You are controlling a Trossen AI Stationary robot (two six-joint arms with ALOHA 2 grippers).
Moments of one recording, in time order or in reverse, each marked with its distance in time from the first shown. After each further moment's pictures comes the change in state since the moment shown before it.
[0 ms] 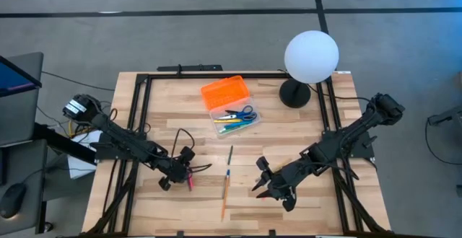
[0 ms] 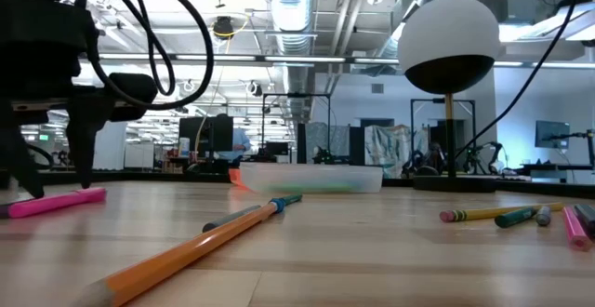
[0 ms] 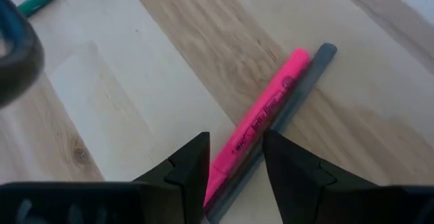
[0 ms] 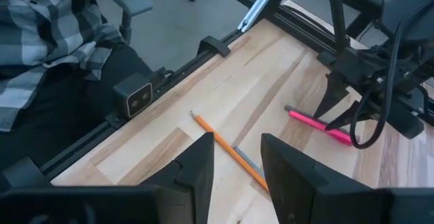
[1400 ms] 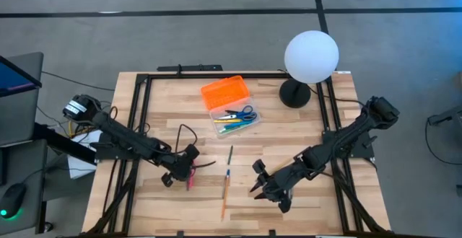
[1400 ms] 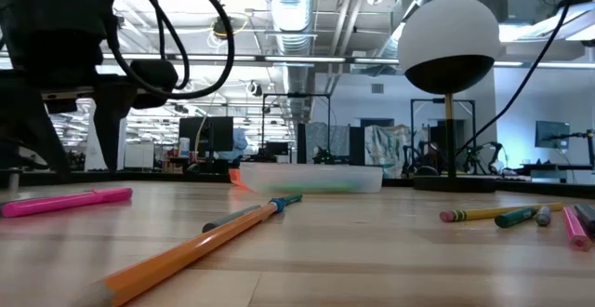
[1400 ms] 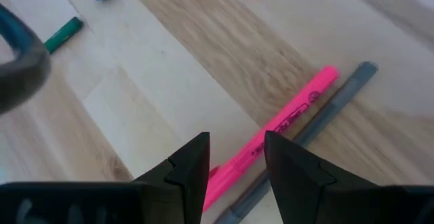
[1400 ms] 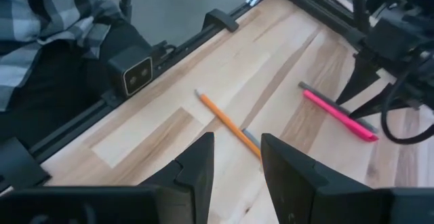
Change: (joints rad) left arm 0.071 -0.001 0.057 -0.026 0.041 0.164; right arm -0.010 0.078 0.001 0.004 -0.001 0.000
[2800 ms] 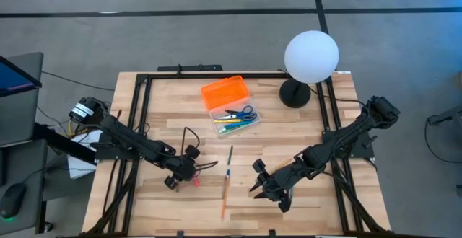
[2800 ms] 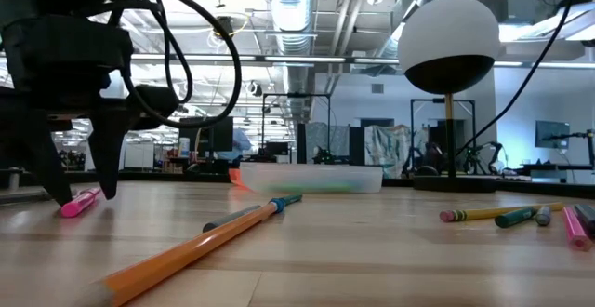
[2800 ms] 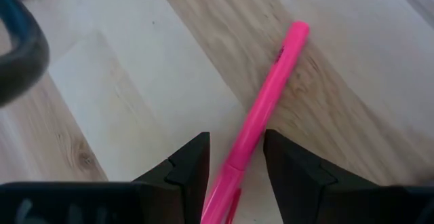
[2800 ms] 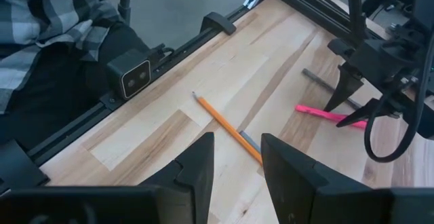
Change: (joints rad) left arm 0.019 0.132 0.010 -0.038 -0.017 -0.162; right arm 0.002 -0.006 0.002 0.001 -0.002 0.000
